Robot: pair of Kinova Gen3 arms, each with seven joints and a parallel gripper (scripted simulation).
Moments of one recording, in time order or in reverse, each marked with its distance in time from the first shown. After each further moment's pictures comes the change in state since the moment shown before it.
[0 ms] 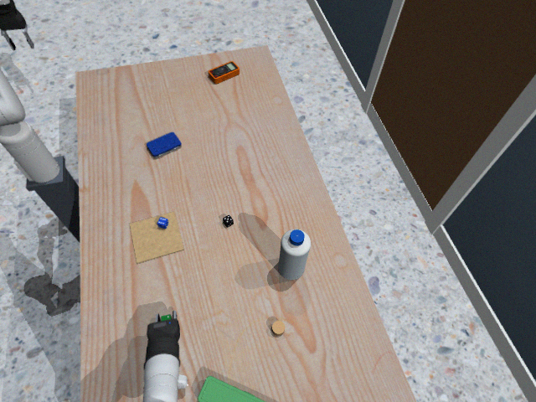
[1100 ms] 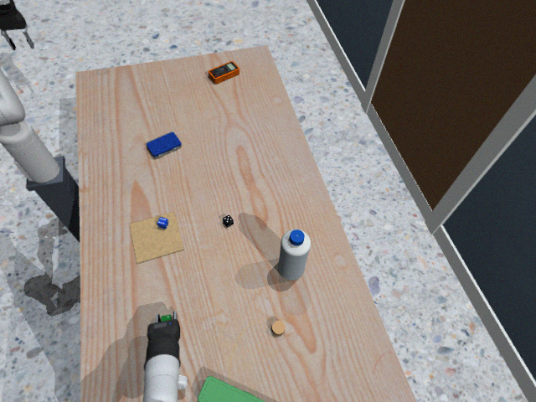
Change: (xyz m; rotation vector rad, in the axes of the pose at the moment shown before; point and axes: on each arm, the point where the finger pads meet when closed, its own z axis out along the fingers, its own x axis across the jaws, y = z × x) left arm 0.000 0.000 0.000 0.000 0.000 0.000; right arm -0.001 -0.001 -0.001 0.000 -0.002 0.001
